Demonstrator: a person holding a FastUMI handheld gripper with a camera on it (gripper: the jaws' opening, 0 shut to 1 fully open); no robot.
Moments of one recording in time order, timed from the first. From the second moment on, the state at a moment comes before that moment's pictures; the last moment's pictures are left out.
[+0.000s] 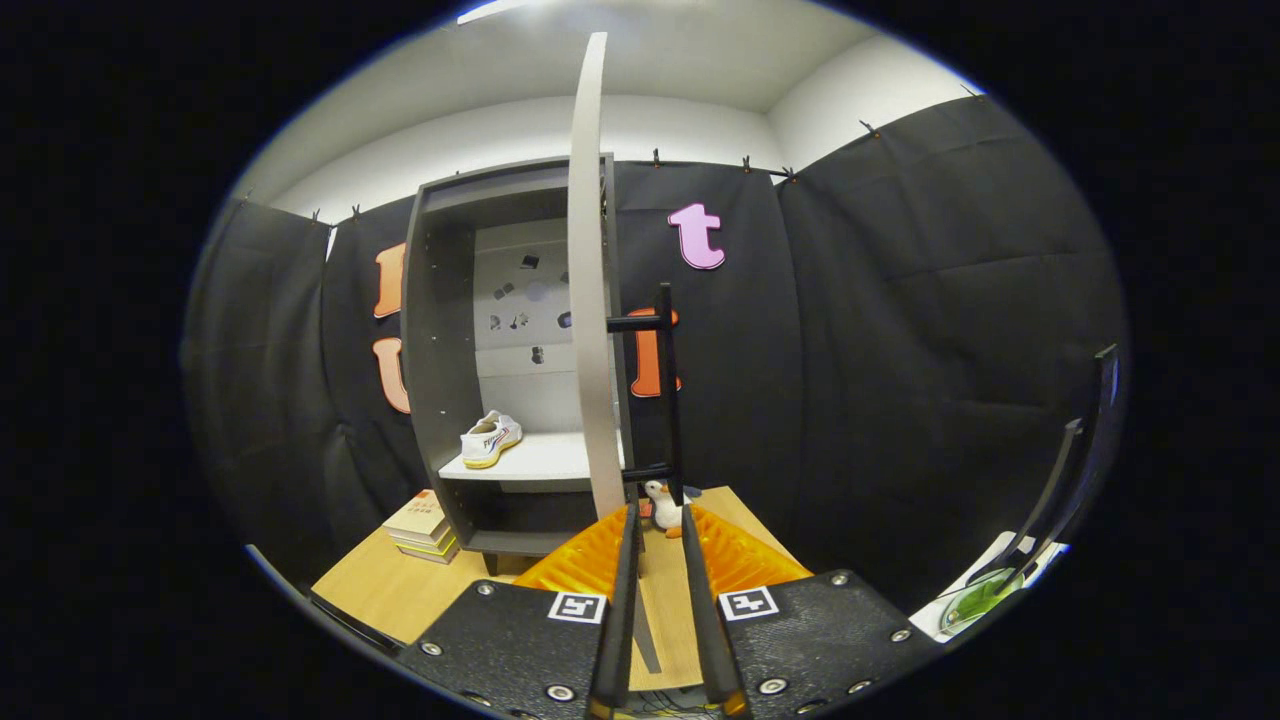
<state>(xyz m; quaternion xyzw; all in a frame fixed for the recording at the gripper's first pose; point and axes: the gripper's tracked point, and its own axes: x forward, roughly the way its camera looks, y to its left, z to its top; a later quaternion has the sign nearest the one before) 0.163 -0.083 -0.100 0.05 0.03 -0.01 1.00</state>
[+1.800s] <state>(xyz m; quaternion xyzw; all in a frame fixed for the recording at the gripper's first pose) 0.316 0.115 -0.452 0.05 0.21 0.09 0.97</state>
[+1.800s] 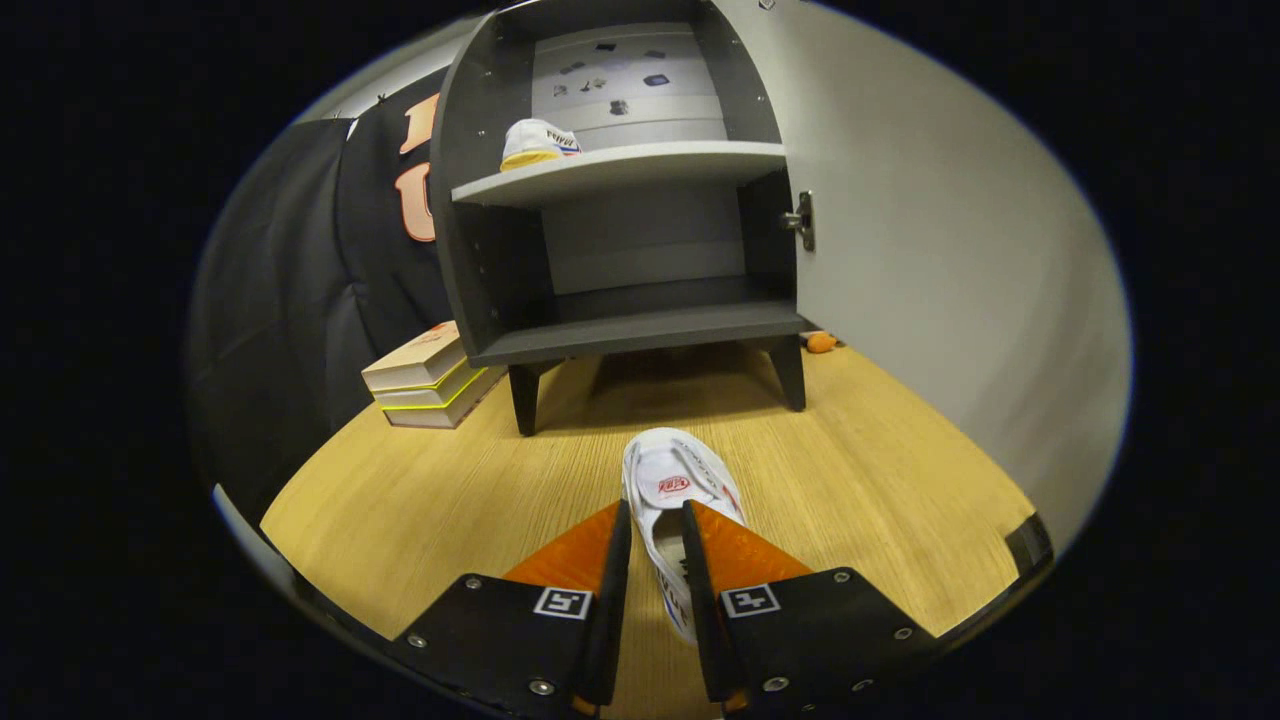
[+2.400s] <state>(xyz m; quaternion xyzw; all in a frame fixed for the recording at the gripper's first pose) 0.361 0.136 -0.489 0.06 0.22 0.12 0.97</state>
